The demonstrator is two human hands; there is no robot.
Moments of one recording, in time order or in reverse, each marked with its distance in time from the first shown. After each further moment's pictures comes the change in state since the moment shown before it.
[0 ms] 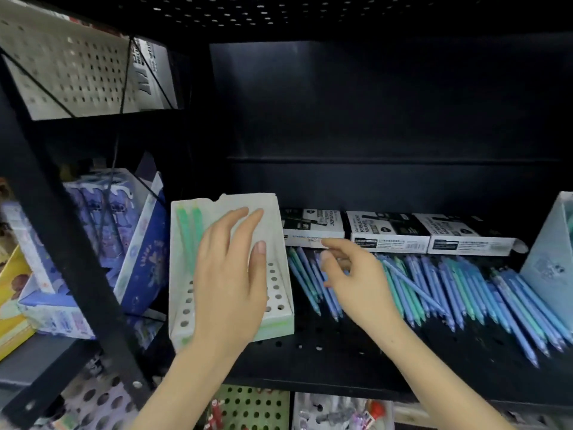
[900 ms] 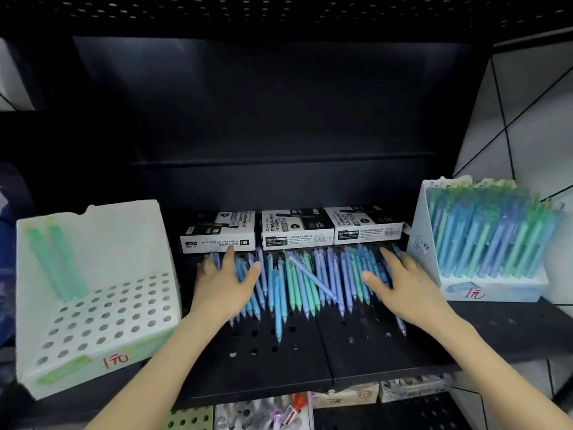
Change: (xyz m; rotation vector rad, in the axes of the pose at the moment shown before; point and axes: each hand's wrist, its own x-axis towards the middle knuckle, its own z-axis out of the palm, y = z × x) left_hand 0.007 0.033 0.138 0.160 -0.811 -0.433; right_hand -0.017 0.117 -0.184 -0.790 -0.110 0.400
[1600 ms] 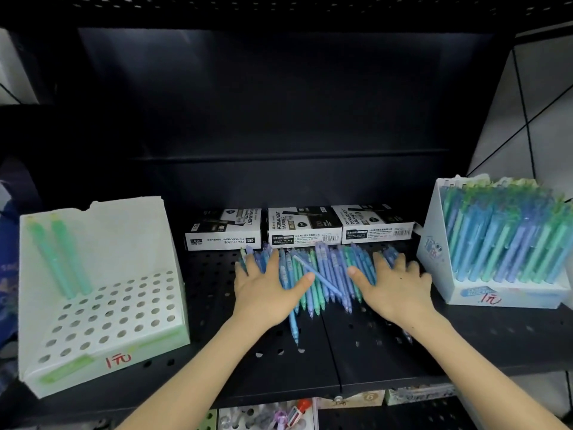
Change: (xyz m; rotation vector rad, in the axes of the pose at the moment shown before) left_hand -0.014 0.042 0.021 0.036 -0.097 0.097; right_hand 0.008 -0.037 0.011 -0.299 -0.059 0.127
